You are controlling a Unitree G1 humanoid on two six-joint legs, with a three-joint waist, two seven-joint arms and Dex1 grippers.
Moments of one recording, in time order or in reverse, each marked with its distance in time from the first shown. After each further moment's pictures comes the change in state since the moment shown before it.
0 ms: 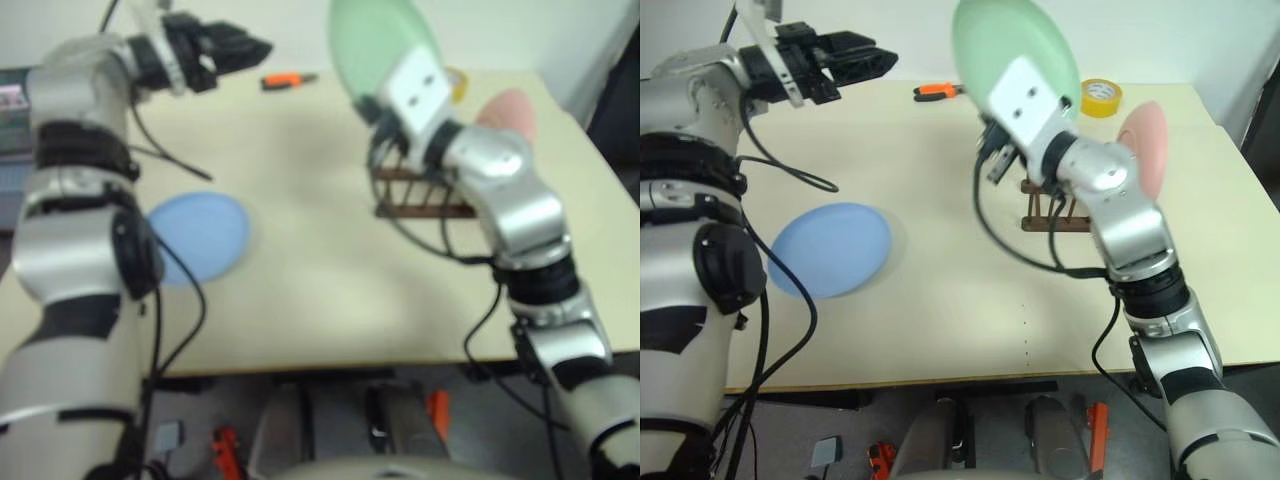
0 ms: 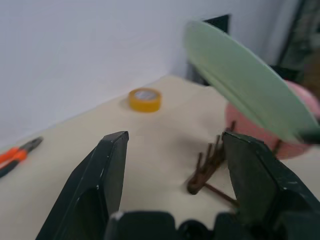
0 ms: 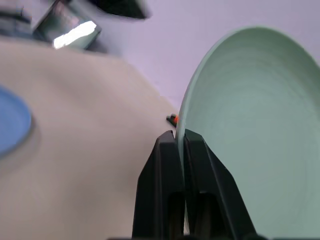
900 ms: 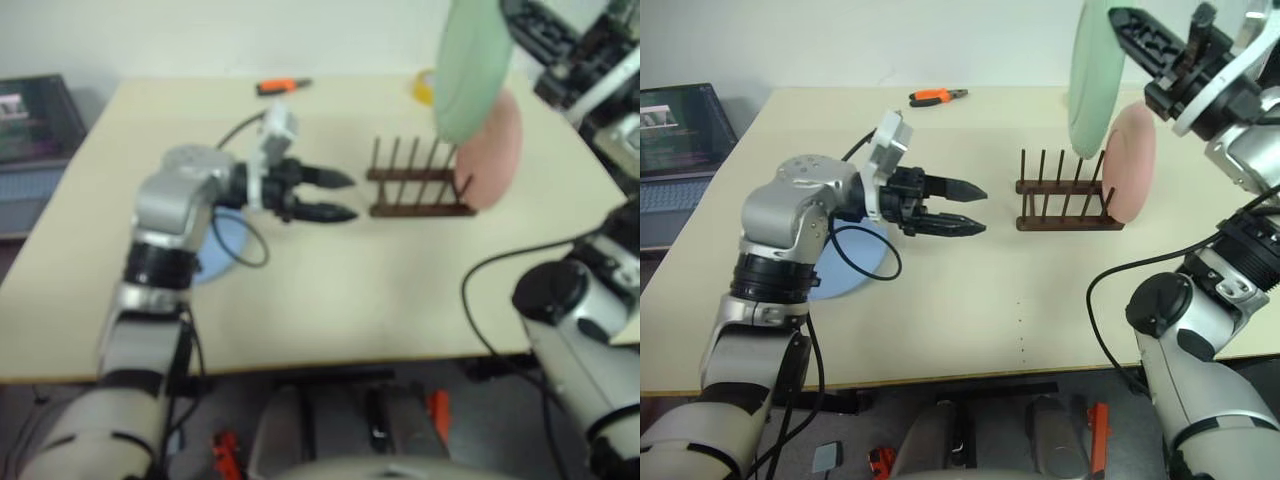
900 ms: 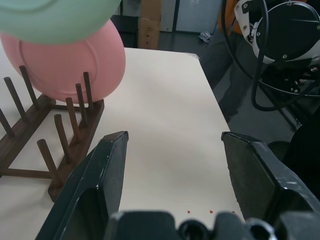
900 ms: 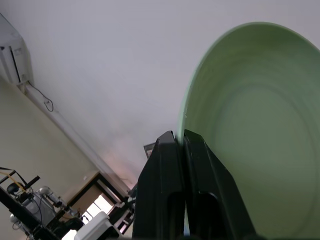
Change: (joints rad) left arm 0.448 -0.104 -0.272 -0.717 -0.186 0.219 -0.147; right arm -0.196 0.053 -0.855 0.194 0.934 0.846 -0.436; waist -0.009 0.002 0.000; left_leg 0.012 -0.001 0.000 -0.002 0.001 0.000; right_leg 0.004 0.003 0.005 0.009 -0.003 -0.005
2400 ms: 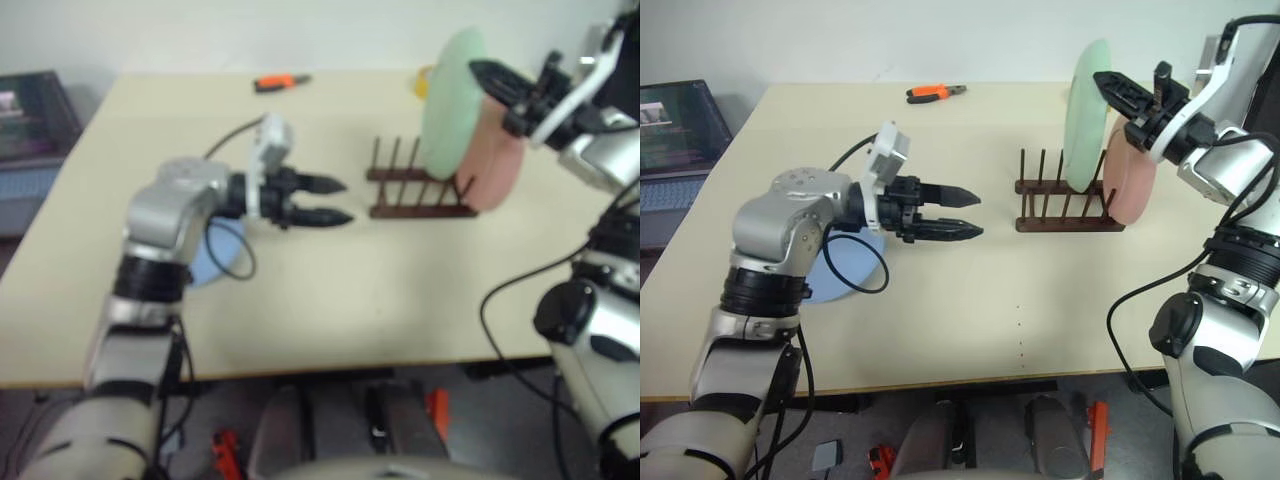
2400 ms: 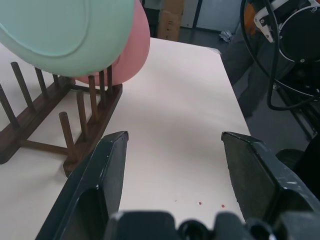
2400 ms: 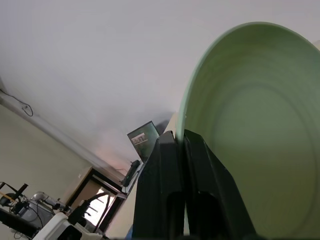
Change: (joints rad) left arm 0.063 0.041 0.000 -0.082 -0.039 0.061 0.116; right arm 0.106 -0.131 0.210 0.270 -0.008 -0.233 0.145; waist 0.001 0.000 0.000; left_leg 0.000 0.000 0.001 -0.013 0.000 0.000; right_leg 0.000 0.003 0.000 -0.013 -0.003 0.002
